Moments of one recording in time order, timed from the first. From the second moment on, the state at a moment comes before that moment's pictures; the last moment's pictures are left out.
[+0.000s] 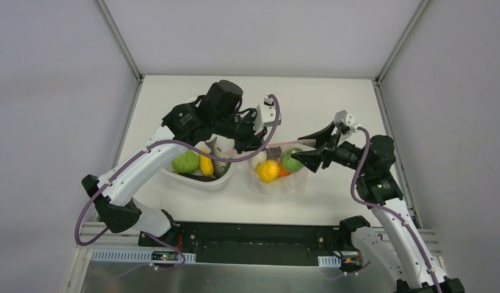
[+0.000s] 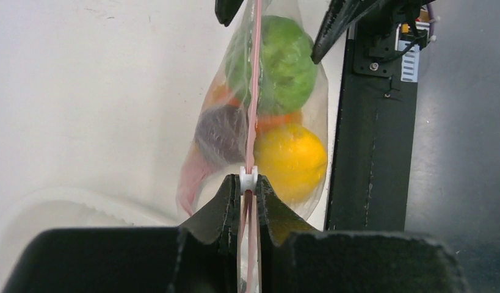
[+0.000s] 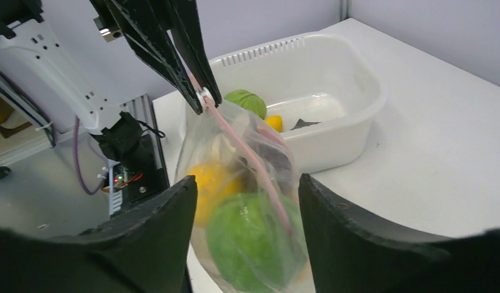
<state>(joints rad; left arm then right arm) -0.86 1.42 1.68 -0.91 0.46 0.33 0.30 0.68 0.69 0.05 -0.88 0.27</state>
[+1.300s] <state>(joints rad) -0.92 1.52 1.79 -0.93 0.50 0.33 0.34 0.75 0.81 -0.14 -0.94 0.06</state>
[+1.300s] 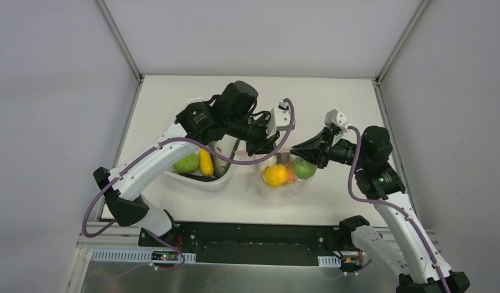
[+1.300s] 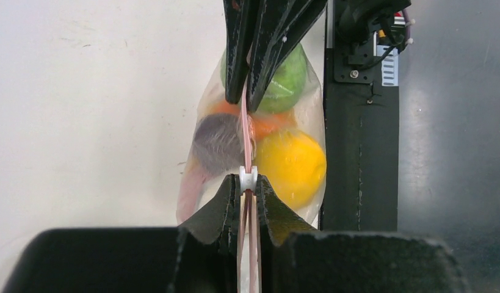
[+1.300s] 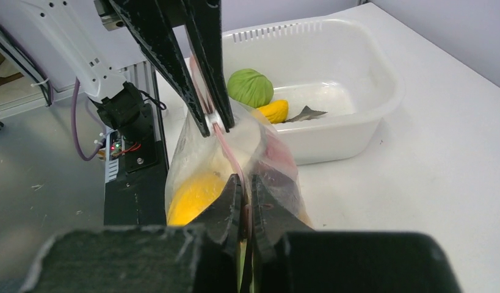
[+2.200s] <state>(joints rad) -0.76 1.22 1.46 -0.86 0.44 0.34 0.34 0.70 0.77 -0.14 -0.68 0.11</state>
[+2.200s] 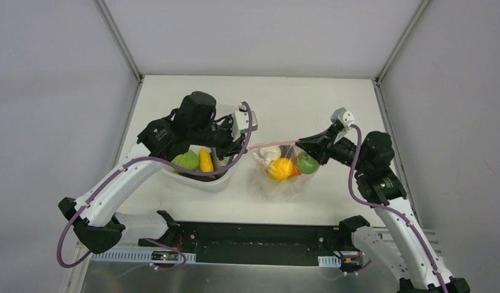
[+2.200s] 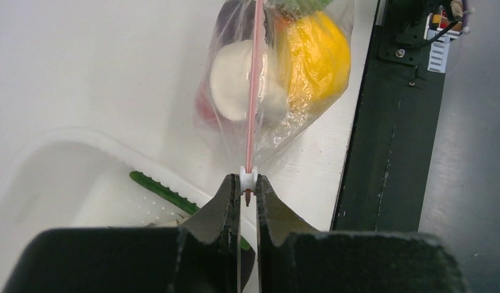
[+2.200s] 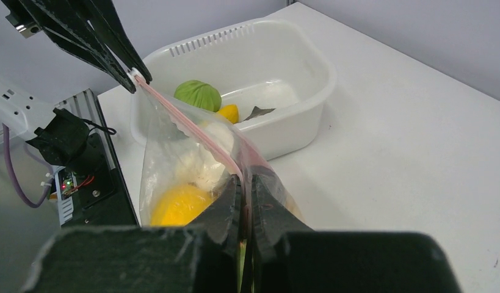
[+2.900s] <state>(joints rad) -0.75 0.89 1.10 -0.48 0.22 0.18 0.33 0.88 0.92 -0.10 -0.42 0.11</state>
